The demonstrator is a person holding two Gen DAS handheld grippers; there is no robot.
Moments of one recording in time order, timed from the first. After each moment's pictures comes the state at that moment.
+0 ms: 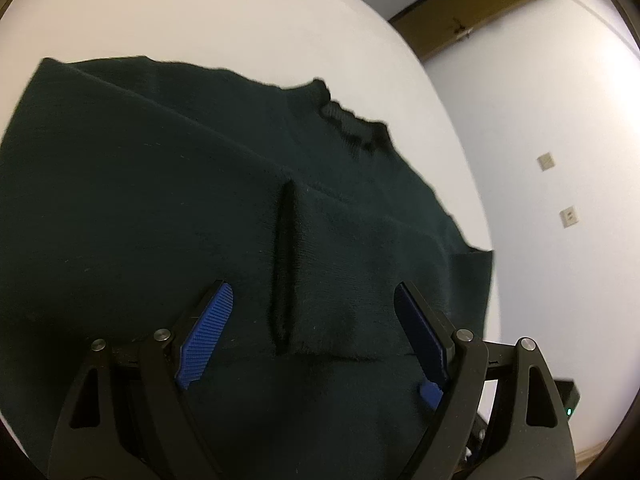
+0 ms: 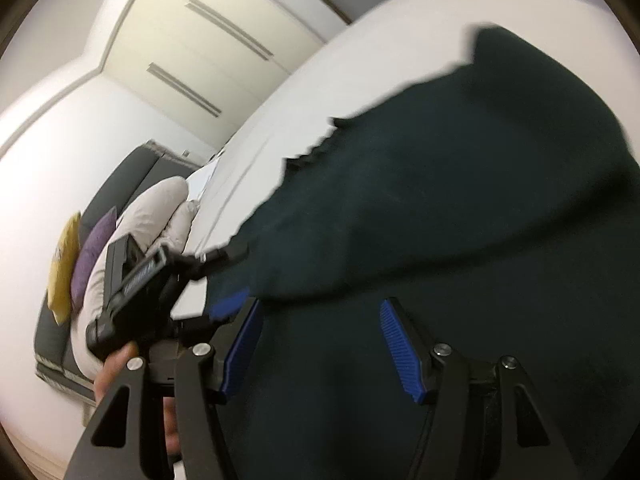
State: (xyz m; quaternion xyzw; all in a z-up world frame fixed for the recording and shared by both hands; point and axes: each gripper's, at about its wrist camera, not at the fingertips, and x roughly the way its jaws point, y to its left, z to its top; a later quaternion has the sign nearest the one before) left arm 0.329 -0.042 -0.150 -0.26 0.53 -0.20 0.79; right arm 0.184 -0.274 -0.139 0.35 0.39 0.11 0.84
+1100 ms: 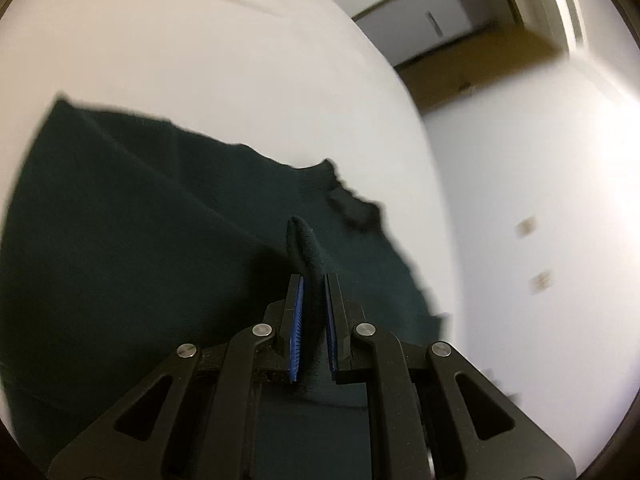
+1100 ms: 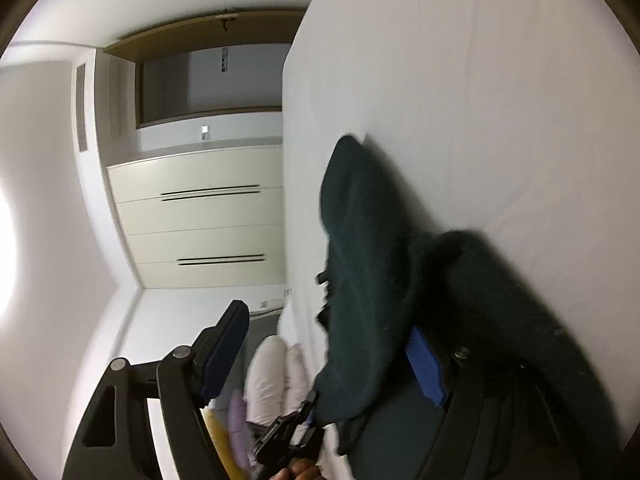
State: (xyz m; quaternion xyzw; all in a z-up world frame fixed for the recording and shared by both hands) left arm 0.373 -0.006 -0.143 -0.40 0.47 -0.19 0.77; right arm 0.206 -0.421 -0.178 0.70 0.21 0.09 0.68
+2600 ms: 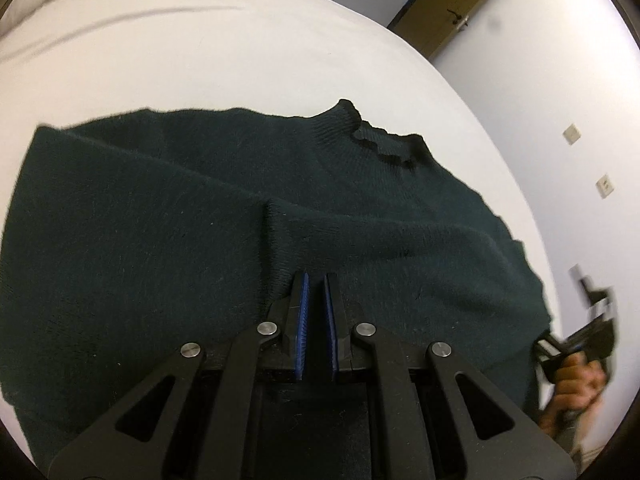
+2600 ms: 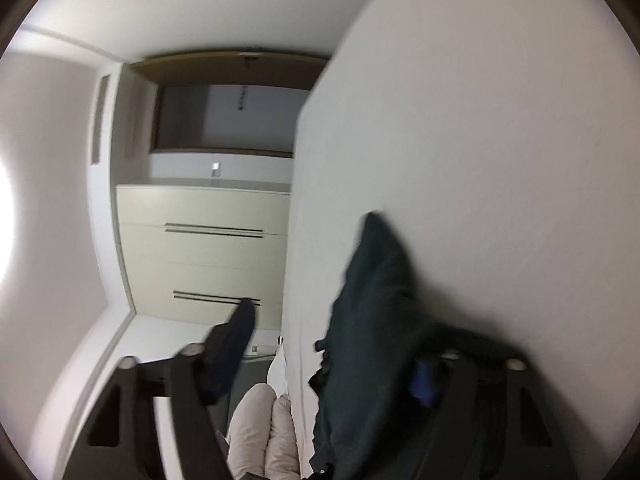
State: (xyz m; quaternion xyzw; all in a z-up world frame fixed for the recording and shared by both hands) left arm 0.365 -0.061 -0.177 -0.18 0.49 -0.17 0.84; right arm 0.205 -0.463 -0.175 0.66 0.15 0.01 0.73
